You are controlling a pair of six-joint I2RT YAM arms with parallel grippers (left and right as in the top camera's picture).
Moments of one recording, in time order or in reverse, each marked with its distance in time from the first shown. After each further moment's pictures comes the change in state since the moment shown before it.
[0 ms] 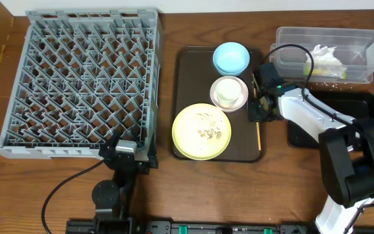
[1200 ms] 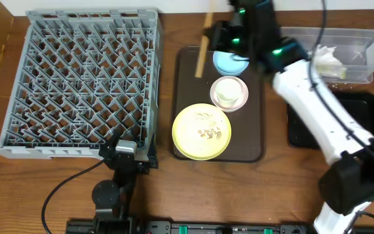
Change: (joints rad) left arm 0.000 0.000 0.000 0.000 0.000 0.000; right arm 0.140 -0.020 0.583 0.255 -0.277 0.293
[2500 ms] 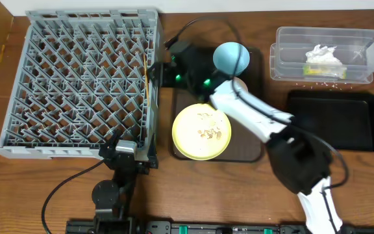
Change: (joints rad) left arm 0.000 0.000 0.000 0.000 0.000 0.000; right arm 0.215 0.291 0.000 0.189 0.021 0.103
